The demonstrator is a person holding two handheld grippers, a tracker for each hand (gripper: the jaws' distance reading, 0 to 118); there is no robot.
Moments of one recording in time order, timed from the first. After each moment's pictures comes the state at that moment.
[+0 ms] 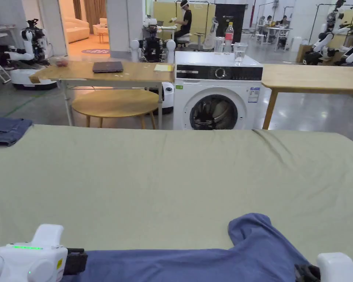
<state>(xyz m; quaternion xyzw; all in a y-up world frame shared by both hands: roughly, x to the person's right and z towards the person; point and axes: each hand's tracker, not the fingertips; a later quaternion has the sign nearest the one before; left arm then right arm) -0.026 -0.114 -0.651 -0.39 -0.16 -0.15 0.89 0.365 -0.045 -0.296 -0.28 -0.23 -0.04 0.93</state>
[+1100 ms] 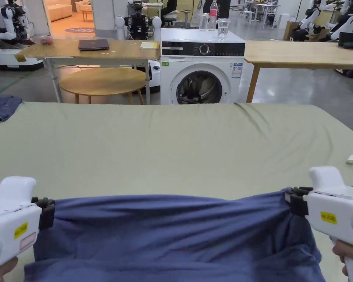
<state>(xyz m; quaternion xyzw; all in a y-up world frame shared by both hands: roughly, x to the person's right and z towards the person) -0.091 0.024 -0.472 -0.28 -0.26 -0.10 0.92 0.396 0.025 -0.232 -0.29 -0.18 -0.05 0.94</state>
